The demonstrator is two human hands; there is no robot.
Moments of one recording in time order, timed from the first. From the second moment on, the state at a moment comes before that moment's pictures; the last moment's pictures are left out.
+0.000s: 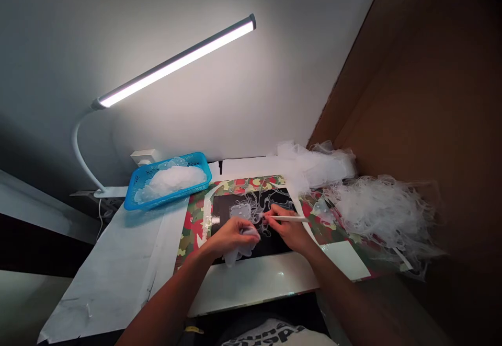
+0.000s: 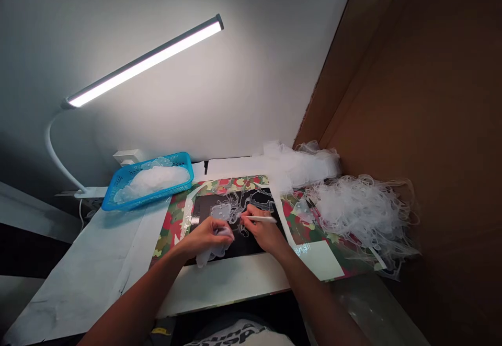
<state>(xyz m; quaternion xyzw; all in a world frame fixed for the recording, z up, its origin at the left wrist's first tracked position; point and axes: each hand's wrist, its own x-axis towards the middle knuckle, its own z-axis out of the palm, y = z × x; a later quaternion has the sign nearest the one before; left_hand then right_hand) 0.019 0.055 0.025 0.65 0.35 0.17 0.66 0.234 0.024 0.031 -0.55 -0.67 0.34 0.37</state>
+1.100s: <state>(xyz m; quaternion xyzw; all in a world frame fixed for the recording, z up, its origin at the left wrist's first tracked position) 0.023 0.037 0.035 0.55 0.31 0.30 0.72 0.257 -0.029 0.040 -0.50 -0.48 0.52 0.50</state>
